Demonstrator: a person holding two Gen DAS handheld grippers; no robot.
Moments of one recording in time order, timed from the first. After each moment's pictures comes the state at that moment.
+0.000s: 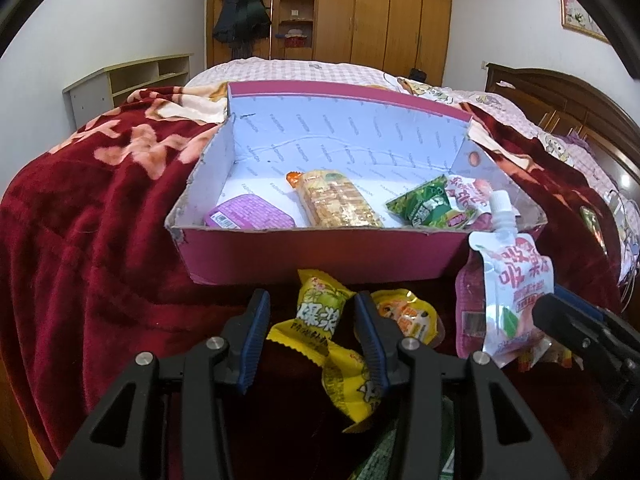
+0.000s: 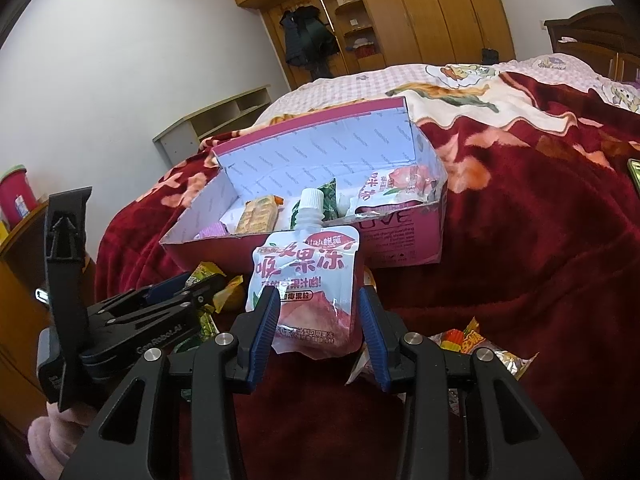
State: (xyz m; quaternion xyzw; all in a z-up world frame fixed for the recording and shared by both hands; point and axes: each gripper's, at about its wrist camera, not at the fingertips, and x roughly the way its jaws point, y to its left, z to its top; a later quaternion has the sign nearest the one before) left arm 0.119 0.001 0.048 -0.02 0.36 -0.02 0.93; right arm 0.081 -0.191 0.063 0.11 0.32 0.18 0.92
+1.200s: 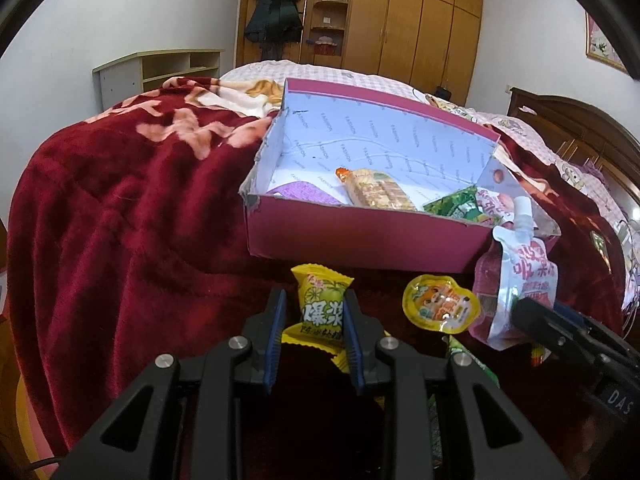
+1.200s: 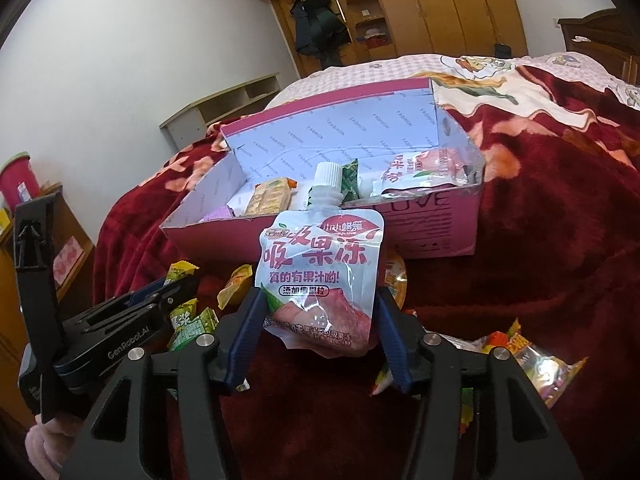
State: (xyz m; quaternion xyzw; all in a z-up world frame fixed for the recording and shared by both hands) left arm 0.097 0.031 0.043 -0.06 0.34 0.01 0.94; right arm 0.093 -0.170 0.047 0.09 0.34 0.19 0.92
